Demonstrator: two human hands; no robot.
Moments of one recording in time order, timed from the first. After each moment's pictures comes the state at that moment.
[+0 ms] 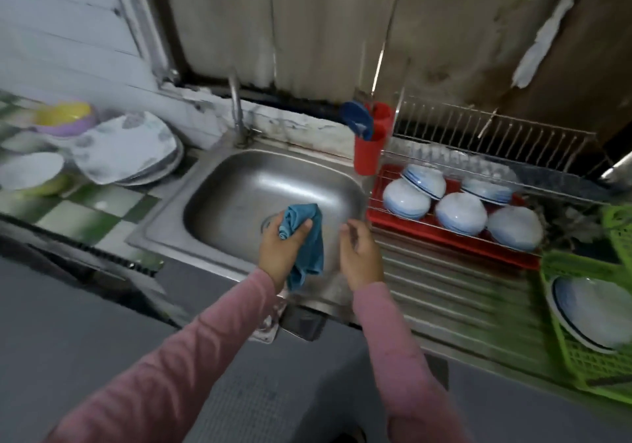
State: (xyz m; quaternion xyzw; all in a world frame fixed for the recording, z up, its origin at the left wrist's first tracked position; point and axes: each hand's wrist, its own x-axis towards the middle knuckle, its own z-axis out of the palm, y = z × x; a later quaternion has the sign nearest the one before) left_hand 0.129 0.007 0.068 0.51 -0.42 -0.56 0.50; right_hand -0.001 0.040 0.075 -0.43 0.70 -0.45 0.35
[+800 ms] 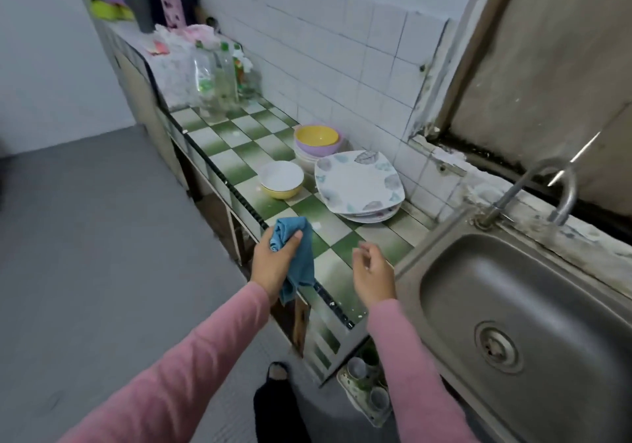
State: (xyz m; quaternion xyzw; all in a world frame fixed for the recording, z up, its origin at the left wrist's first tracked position) left_hand 0.581 -0.052 0.046 0.61 -0.26 -0.37 0.64; right_hand 0.418 -0.101 0.051 -0.60 0.58 -0.30 0.47
